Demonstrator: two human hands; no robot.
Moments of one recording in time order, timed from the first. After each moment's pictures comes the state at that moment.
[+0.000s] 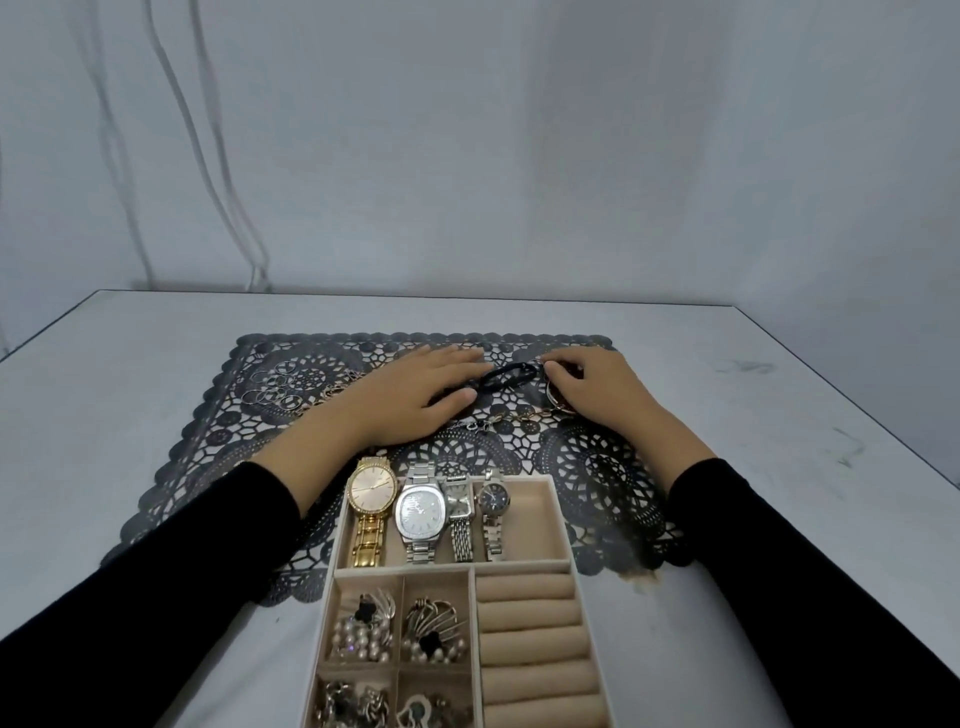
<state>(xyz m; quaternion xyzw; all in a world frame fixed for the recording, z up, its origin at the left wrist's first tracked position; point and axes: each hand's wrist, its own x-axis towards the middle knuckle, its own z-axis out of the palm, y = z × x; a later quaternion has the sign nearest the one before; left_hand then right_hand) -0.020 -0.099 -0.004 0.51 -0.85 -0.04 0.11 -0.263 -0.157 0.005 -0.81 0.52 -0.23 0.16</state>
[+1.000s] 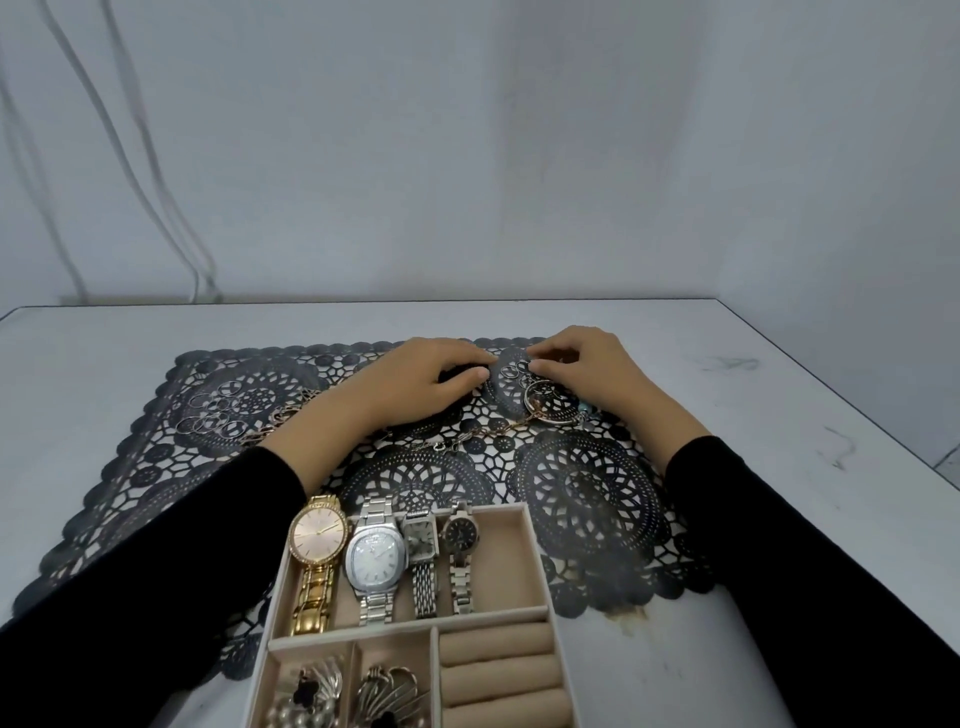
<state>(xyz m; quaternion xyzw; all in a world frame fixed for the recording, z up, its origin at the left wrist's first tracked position) -0.050 -0.152 0.001 0.50 -0.83 -0.12 0.21 -0.281 -0.201 0.003 -0.79 0.50 -0.28 0.23</state>
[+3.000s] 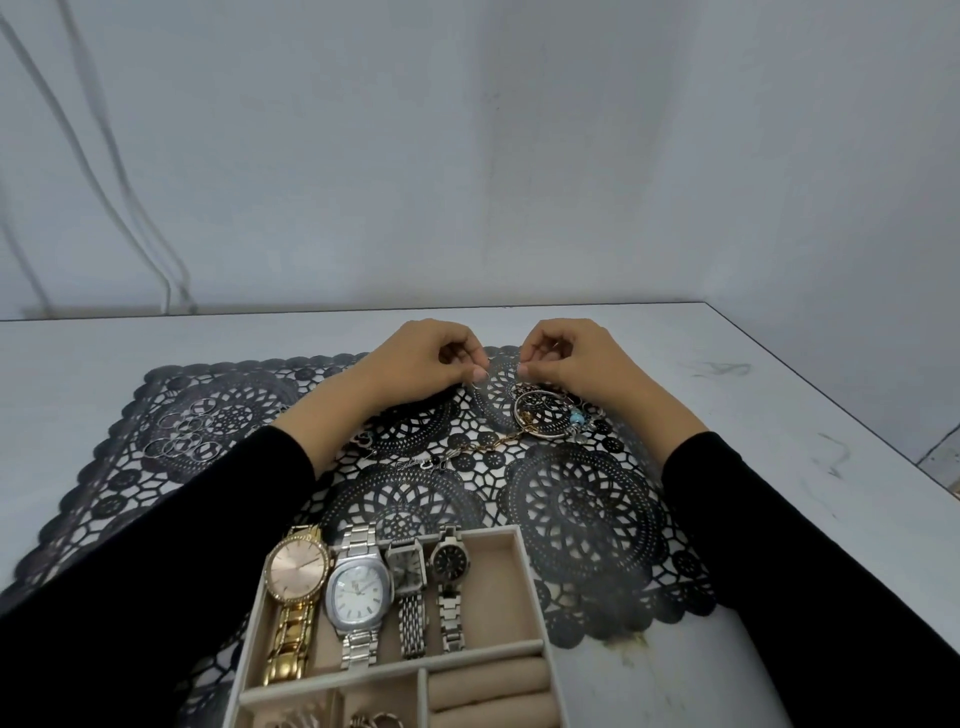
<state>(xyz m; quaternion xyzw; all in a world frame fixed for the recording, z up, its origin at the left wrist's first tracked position) -0.063 -0.179 0.014 0.53 -0.78 -0.20 0.28 -0.280 -0.207 0.012 -0.77 0.45 -0.32 0.31</state>
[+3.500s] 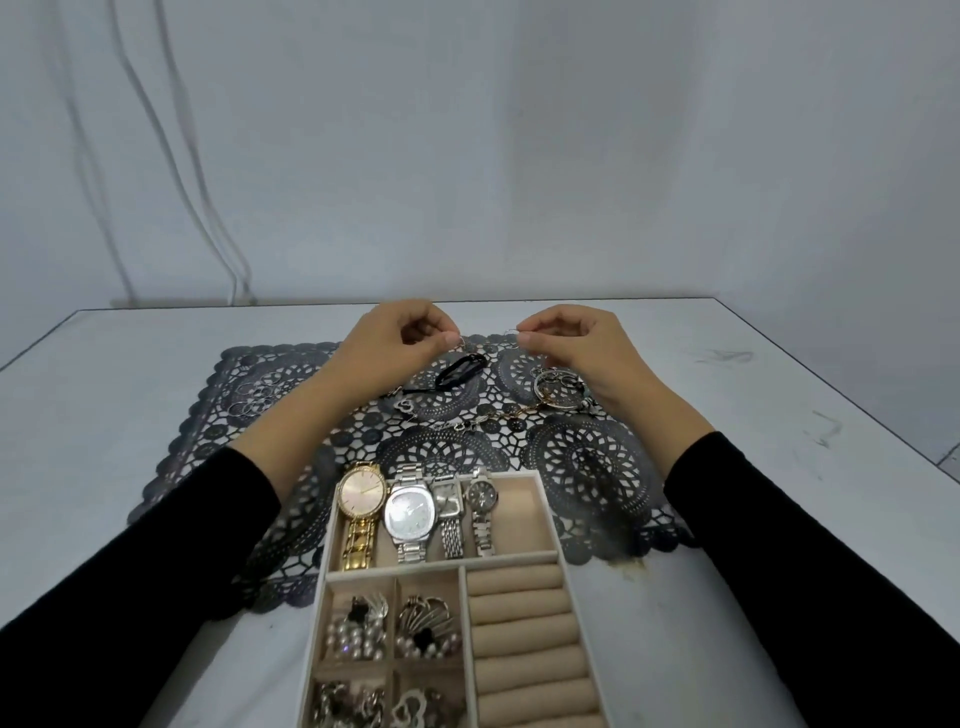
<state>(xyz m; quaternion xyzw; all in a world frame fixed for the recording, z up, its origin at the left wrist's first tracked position) -0.030 -0.102 0.033 0.55 -0.70 -0.21 0.41 -0.260 -0.142 0.033 -0.66 0.40 -0.44 0.46</state>
